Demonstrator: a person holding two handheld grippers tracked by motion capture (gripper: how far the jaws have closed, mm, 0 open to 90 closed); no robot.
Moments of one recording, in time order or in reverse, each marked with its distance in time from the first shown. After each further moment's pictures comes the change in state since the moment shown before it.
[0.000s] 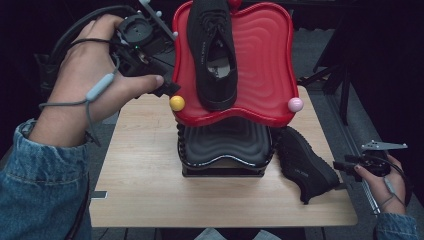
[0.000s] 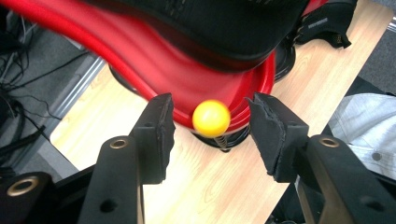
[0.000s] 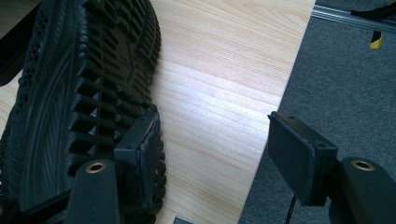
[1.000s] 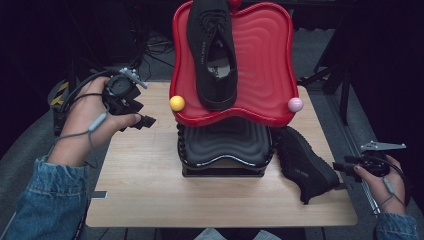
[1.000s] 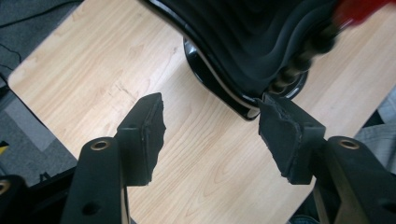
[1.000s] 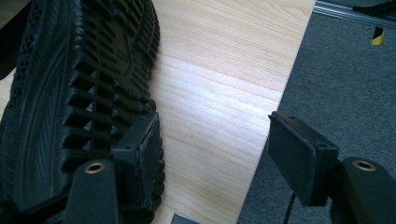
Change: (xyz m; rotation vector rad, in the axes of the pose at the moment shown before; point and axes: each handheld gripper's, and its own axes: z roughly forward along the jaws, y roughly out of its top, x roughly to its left) left arm 0.045 -0.100 0.105 0.053 -0.025 -0.135; right arm 0.000 -0.001 0.002 0.017 0.000 0.001
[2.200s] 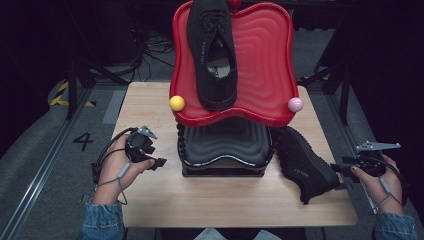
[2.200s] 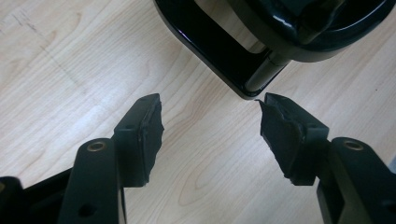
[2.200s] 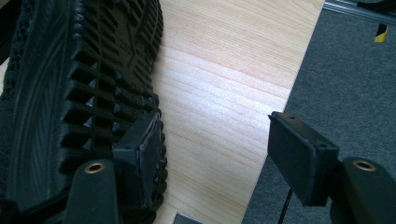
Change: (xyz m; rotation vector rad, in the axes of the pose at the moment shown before) left arm -0.018 -0.084 0.140 -0.017 -0.101 -0.115; right arm 0.004 0.001 0.005 0.029 -0.003 -0.029
